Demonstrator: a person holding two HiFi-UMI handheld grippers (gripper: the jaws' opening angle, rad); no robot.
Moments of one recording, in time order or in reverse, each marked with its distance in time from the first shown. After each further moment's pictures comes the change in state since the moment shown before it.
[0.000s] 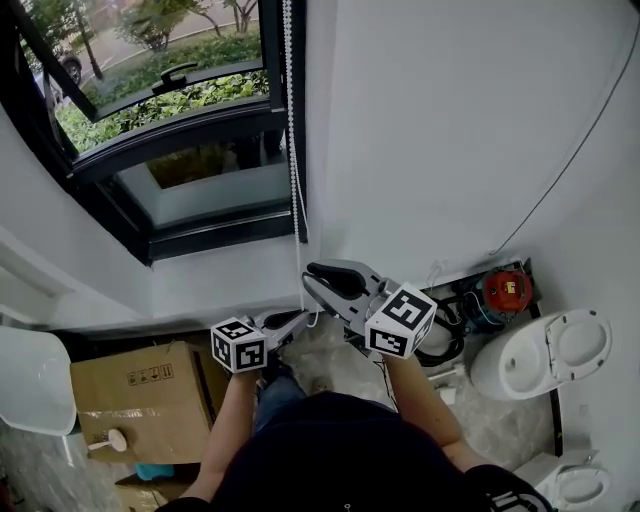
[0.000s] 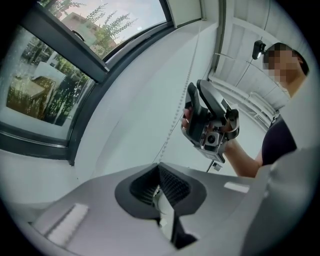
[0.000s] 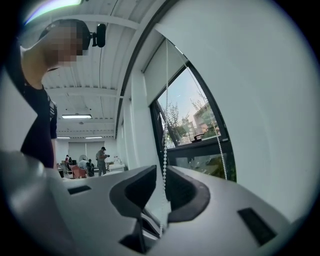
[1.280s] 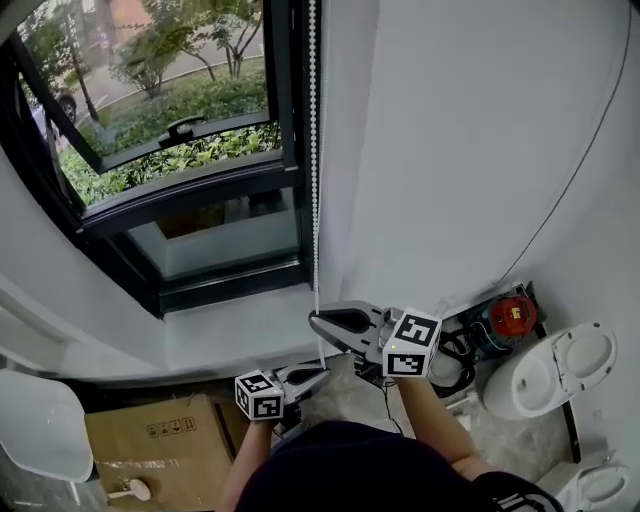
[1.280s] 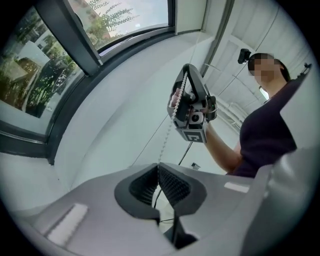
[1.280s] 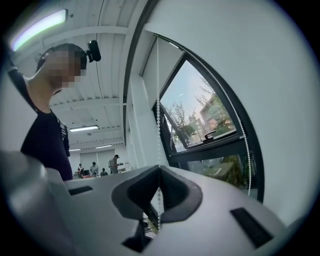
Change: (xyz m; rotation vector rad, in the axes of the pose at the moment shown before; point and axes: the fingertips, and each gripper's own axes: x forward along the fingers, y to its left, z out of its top) left arm -0.022 0.004 -0.004 -0.008 0.001 -0.255; right arm 0.062 0.002 0.034 0.097 -0.009 0.146
